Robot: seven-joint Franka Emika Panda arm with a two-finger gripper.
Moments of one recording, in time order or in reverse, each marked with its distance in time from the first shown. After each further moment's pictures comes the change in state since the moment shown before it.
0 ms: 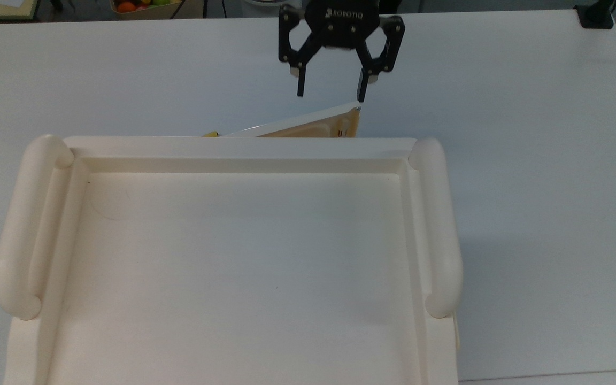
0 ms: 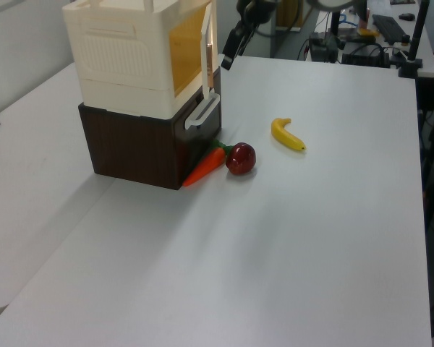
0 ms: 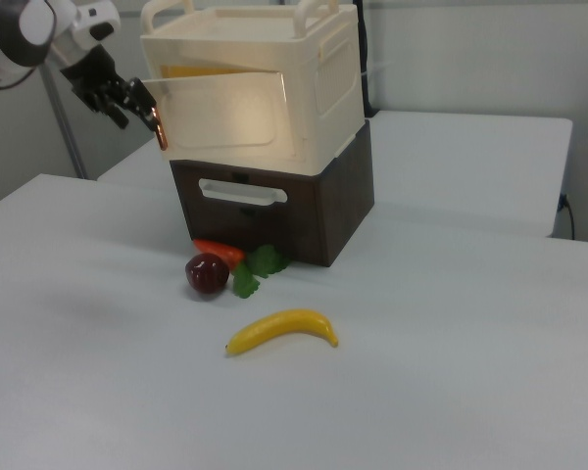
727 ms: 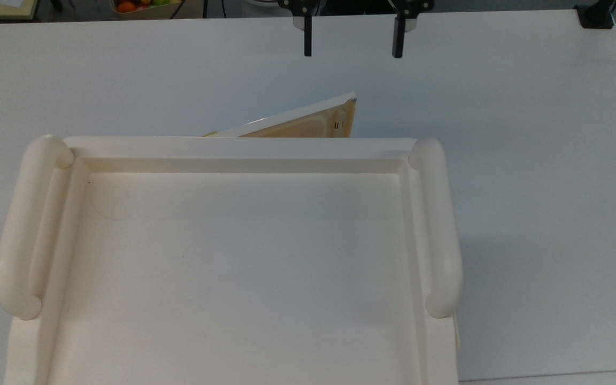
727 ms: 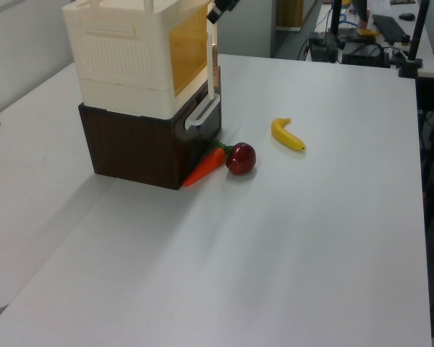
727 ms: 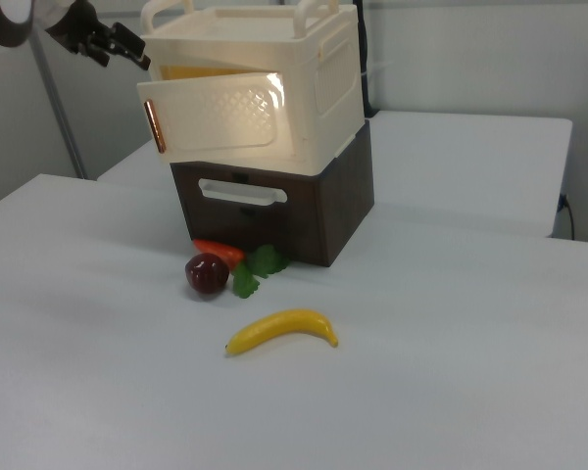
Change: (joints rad) arm 0.000 -0.041 0.000 0.018 0.001 0.244 0.000
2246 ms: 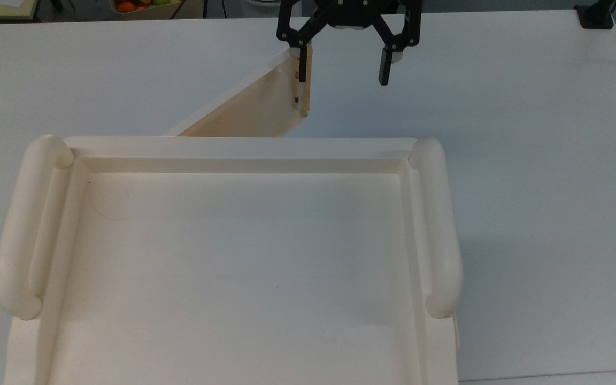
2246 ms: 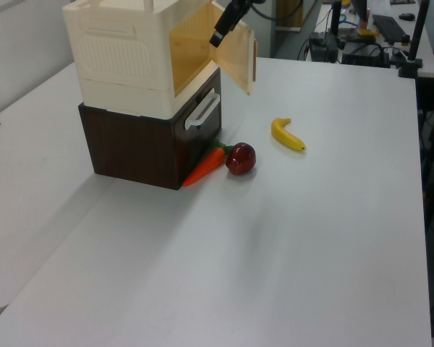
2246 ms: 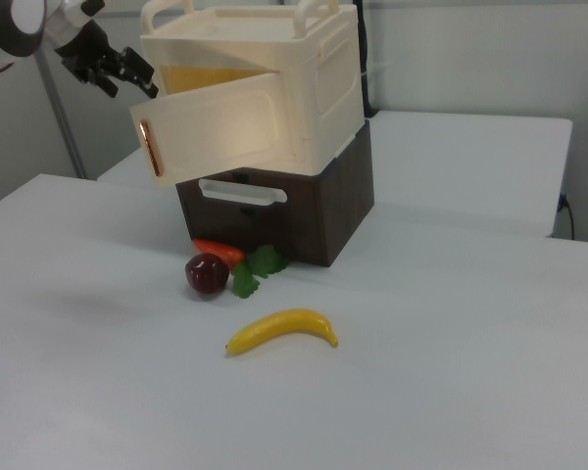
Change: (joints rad) arm -0.001 0.026 0.000 0.001 -0.001 -0.139 -0.041
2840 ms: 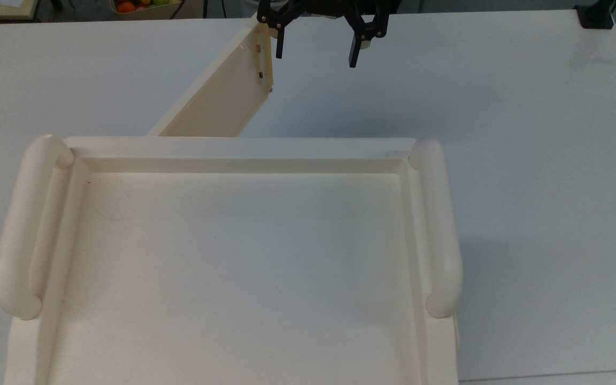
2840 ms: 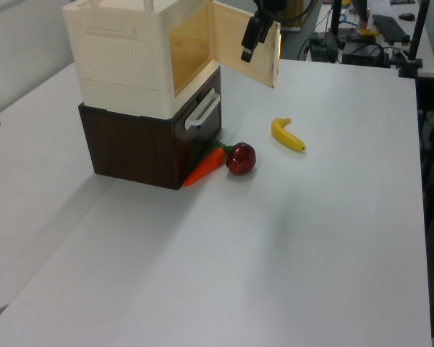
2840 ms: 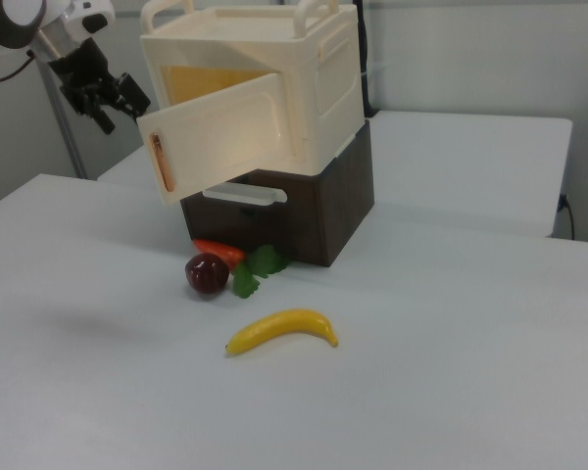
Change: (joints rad) arm -0.004 -0.024 -0.001 -0.003 0.005 -0.300 0.000
